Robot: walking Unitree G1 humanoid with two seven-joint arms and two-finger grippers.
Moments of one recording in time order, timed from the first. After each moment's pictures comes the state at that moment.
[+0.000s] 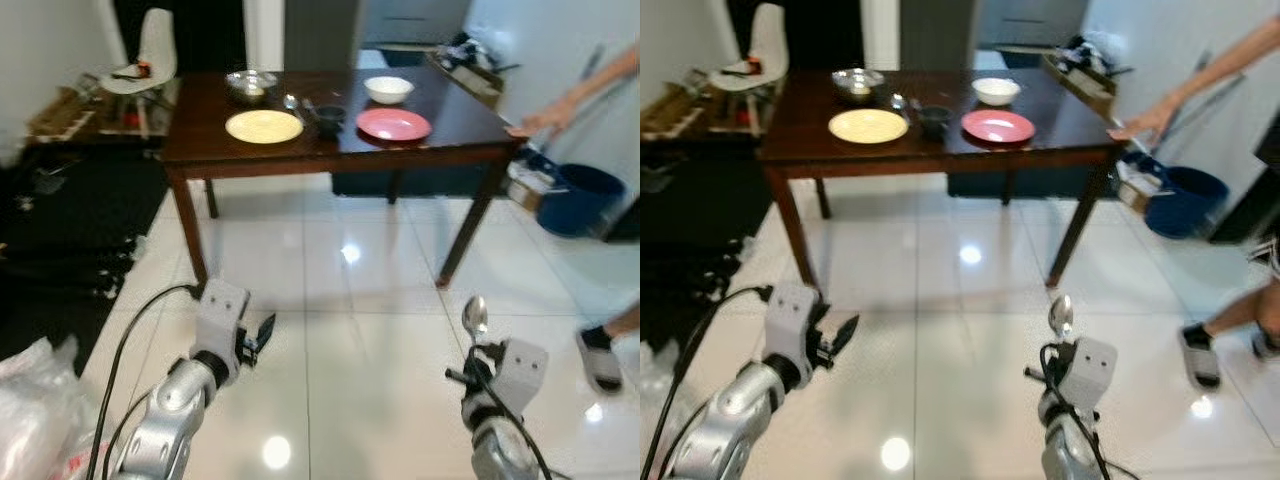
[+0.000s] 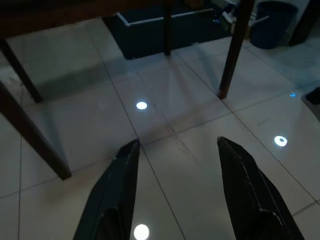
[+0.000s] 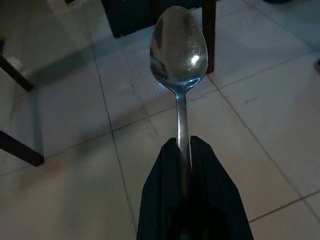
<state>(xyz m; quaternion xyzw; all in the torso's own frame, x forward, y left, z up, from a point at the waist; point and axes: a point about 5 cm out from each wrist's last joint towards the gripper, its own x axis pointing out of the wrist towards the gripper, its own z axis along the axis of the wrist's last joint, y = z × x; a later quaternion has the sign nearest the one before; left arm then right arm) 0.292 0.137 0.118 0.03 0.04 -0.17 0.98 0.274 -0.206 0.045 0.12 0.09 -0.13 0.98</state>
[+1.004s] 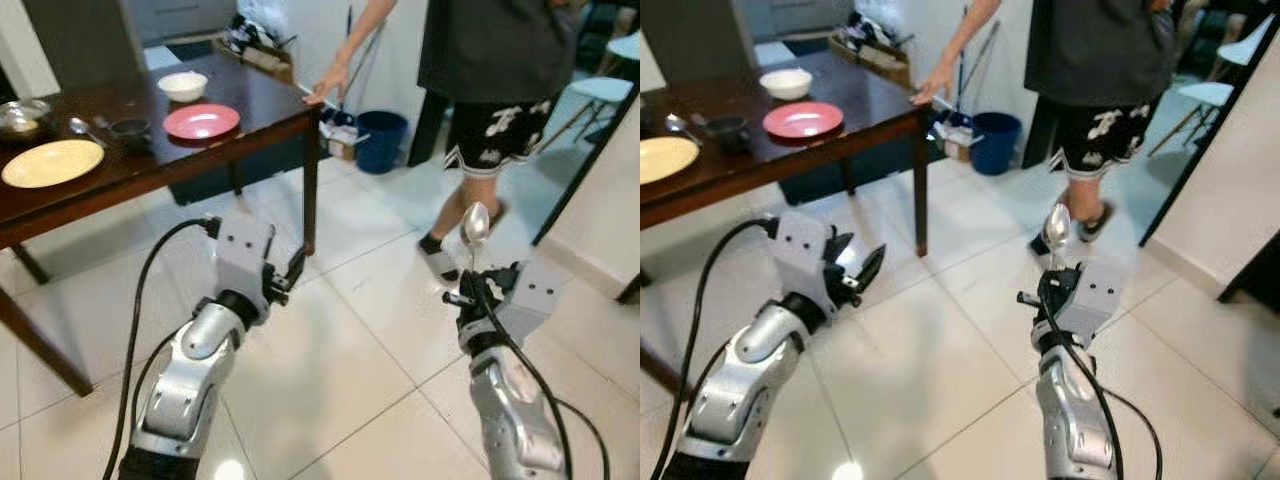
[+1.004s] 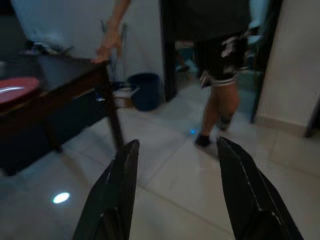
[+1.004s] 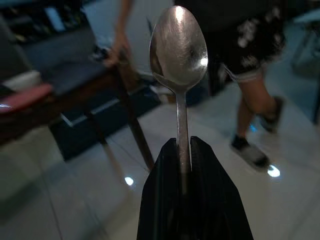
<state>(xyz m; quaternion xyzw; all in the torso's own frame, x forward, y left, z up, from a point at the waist) 0.305 0.101 0.192 0.04 -0.09 -0.17 0.98 0.300 -0.185 0.159 0.12 -0.09 -0.05 0.99</state>
